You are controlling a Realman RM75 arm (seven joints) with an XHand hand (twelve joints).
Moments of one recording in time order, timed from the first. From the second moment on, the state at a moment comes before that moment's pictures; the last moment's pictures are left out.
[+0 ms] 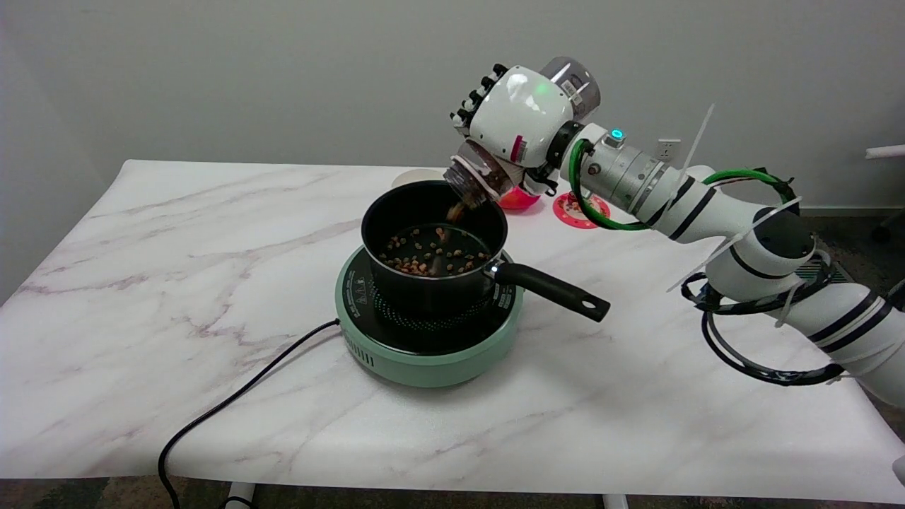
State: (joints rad) arm 0.33 -0.81 -1.85 1.69 -0.92 0.26 1.08
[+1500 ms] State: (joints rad) arm 0.62 -0.62 -2.10 1.71 -1.03 0.28 1.18
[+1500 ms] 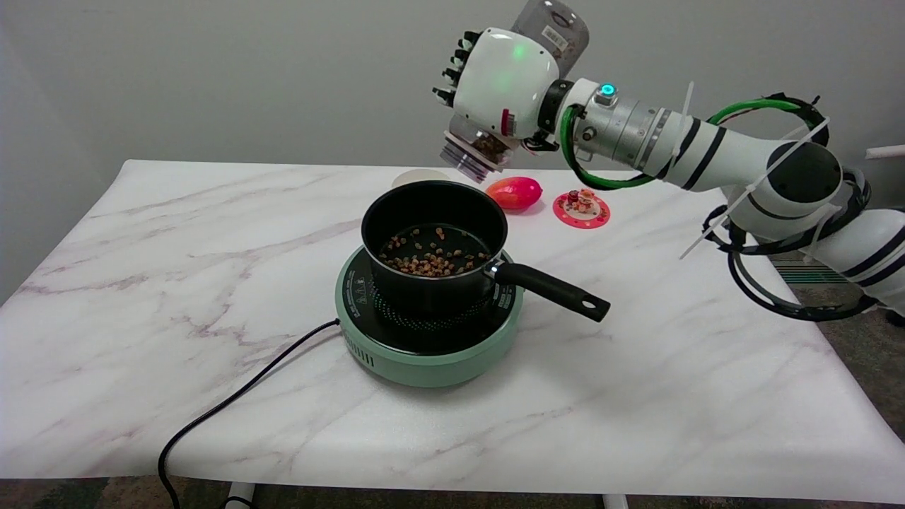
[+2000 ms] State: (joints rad) arm 0.81 -0.63 -2.25 1.69 -1.07 0.31 1.18
